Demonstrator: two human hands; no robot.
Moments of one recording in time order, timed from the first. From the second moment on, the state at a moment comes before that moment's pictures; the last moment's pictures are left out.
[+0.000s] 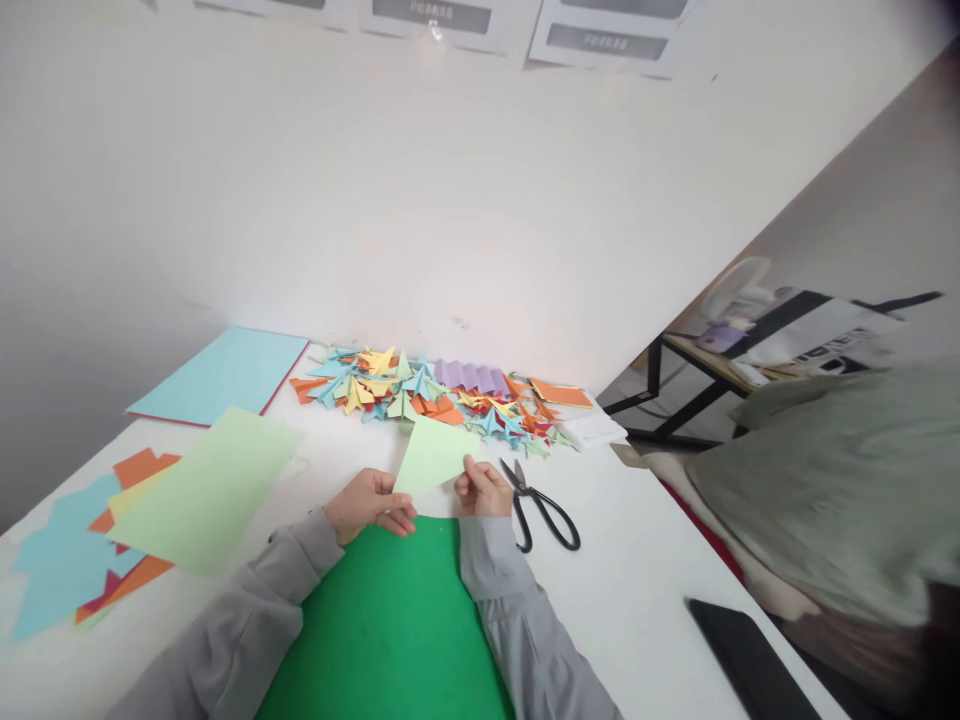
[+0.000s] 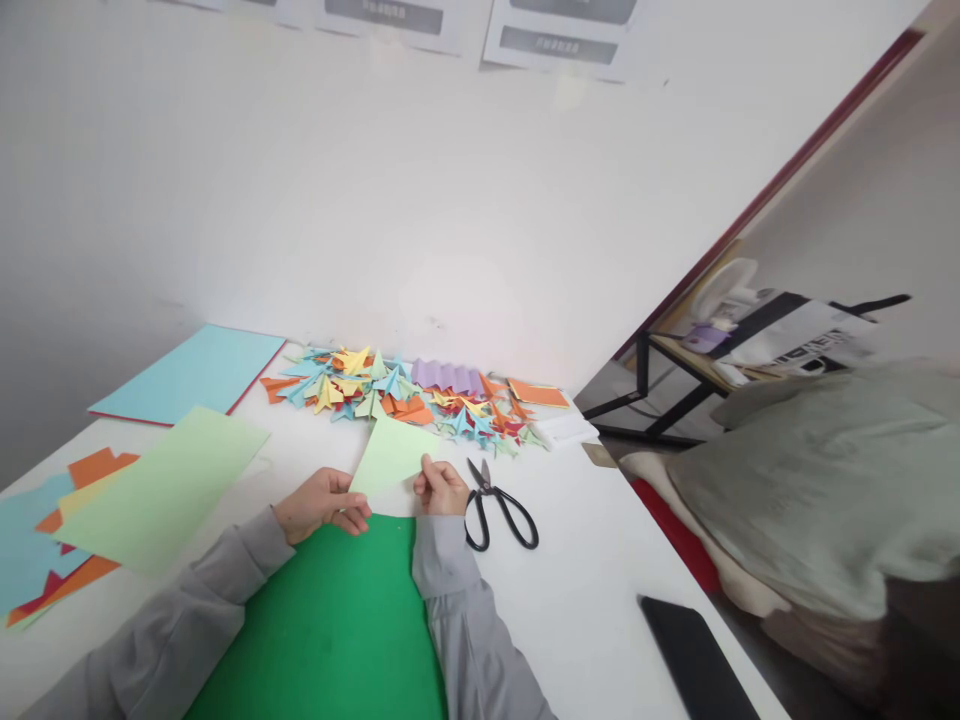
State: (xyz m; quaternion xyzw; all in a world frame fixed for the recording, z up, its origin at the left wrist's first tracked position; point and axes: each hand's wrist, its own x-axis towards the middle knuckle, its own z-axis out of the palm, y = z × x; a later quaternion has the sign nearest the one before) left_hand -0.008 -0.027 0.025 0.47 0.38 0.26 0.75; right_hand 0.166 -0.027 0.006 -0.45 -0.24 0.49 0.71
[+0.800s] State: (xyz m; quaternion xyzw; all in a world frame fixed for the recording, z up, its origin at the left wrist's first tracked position) left_hand -0.004 -0.031 0.022 0.53 0.35 0.23 0.74; right_hand 0.156 -0.027 -0.001 -0.46 -0.29 0.53 0.66
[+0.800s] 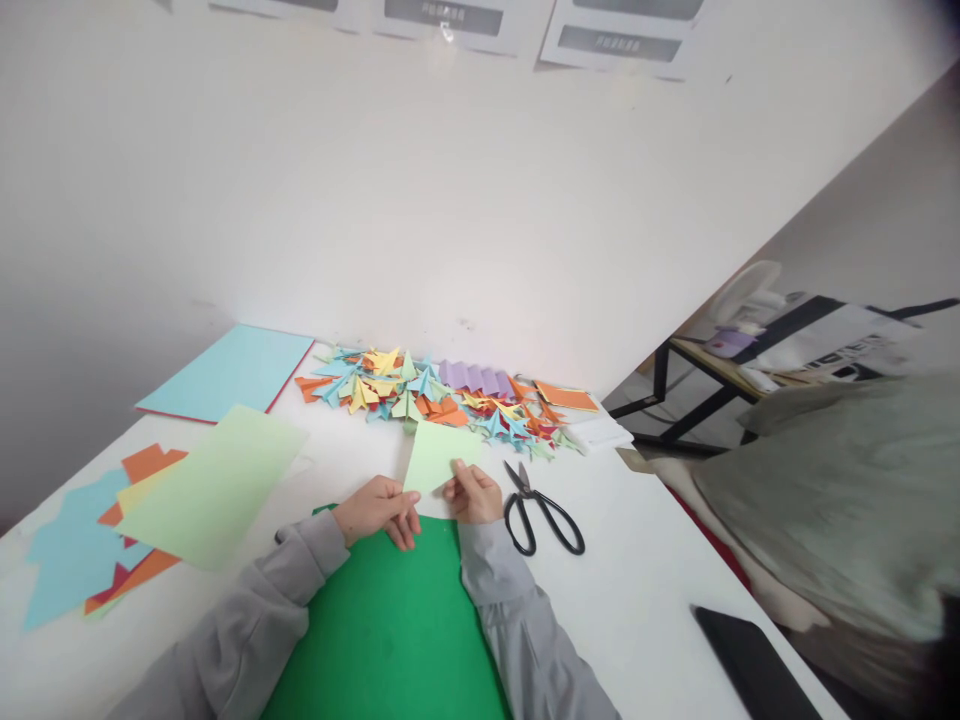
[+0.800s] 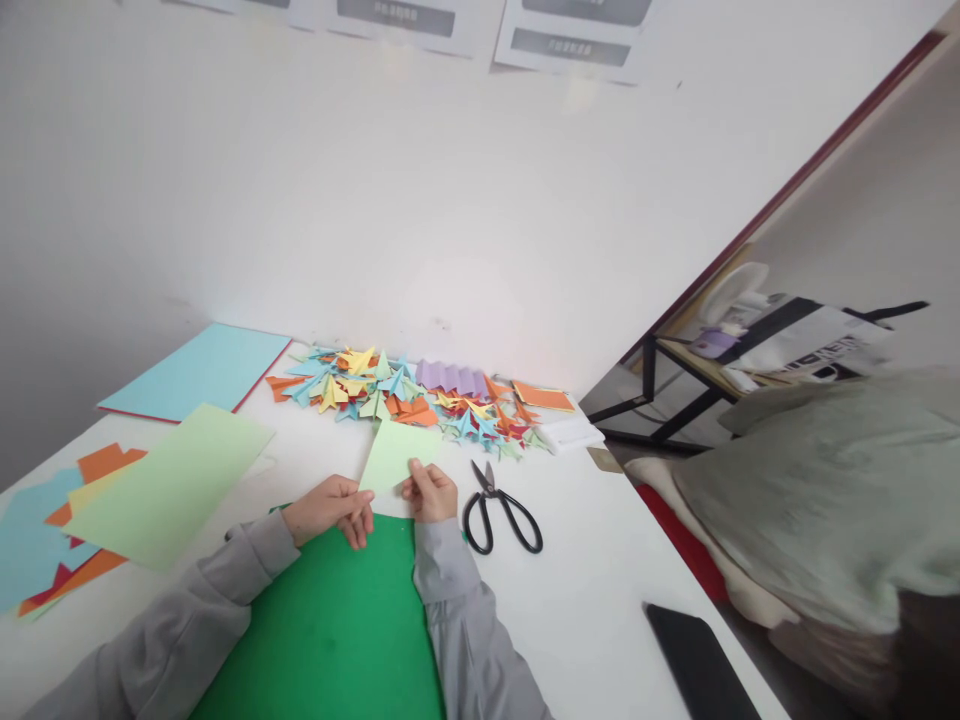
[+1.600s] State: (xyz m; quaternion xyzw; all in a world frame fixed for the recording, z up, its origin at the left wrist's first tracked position) left_hand -0.004 -0.025 0.022 0.47 0.40 0.43 0.66; right_hand 0.140 -0.039 -0.006 -0.52 -0.42 0.47 0.57
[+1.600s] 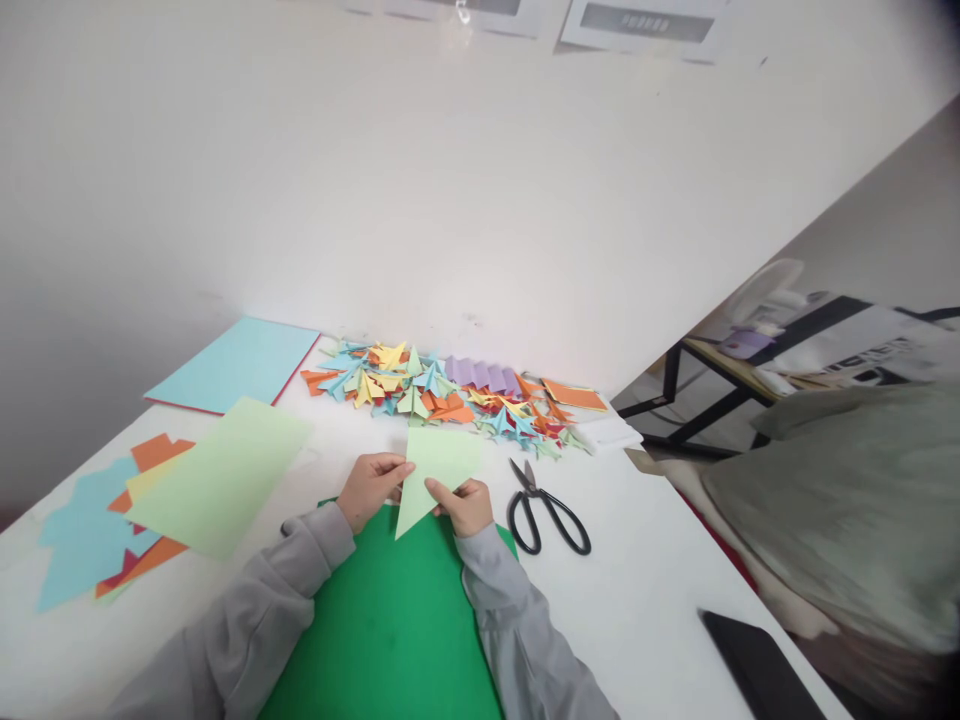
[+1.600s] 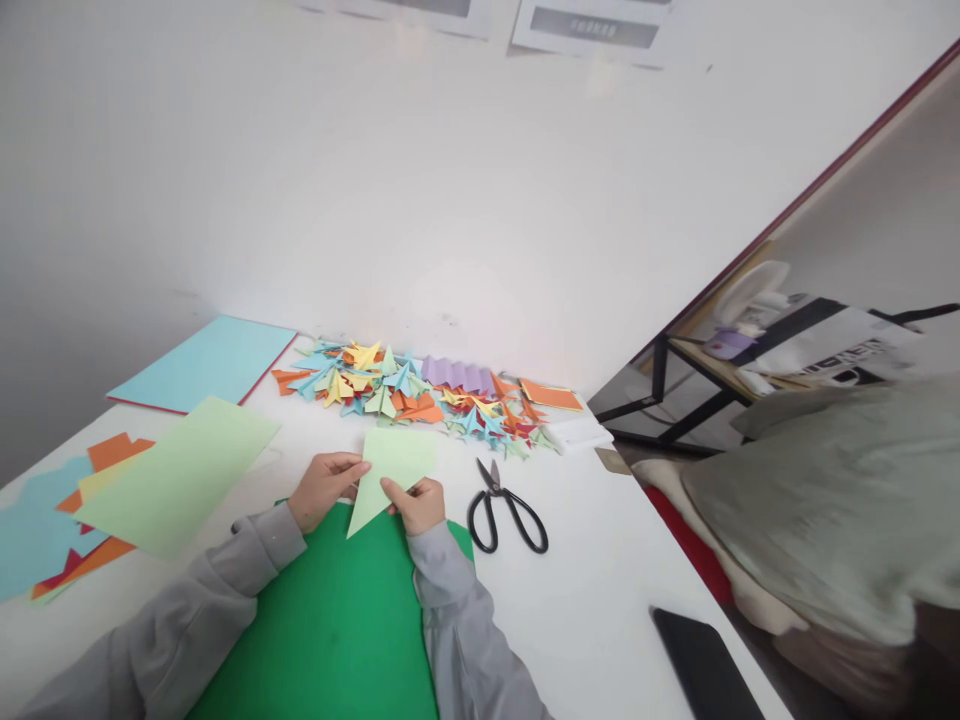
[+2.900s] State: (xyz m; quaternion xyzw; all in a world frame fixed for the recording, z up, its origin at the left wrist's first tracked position) left_hand -0.004 -0.024 0.013 0.43 0.38 0.43 0.70; right_hand 0.142 -0.038 -0.009 -0.54 -0.40 0.46 0.57
